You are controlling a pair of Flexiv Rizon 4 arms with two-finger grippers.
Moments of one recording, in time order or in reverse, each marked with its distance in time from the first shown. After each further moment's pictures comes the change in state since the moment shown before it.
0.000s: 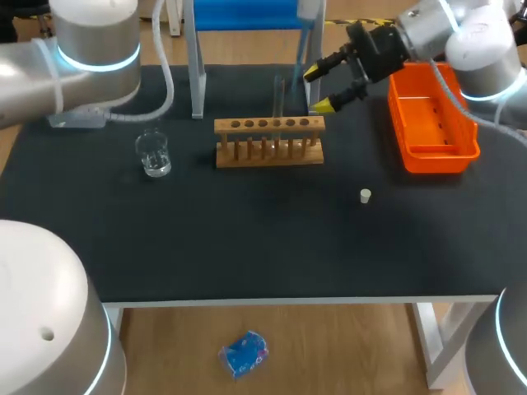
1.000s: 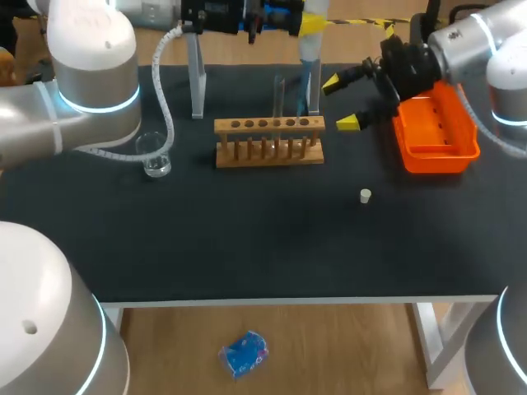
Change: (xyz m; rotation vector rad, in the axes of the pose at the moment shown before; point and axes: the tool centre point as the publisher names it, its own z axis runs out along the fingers) left arm 0.049 0.038 0.008 0.021 0.071 0.014; right arm 0.073 0.013 -0.026 -0.183 0.047 -0.048
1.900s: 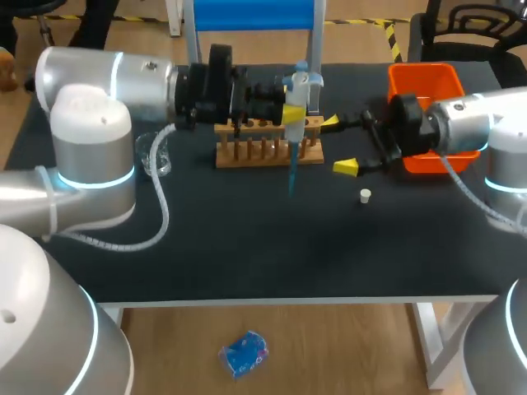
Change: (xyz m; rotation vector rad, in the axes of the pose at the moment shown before) left arm 0.050 0.120 -0.003 0.078 0.006 -0.057; right arm 0.085 0.007 0.040 -0.342 0.003 0.017
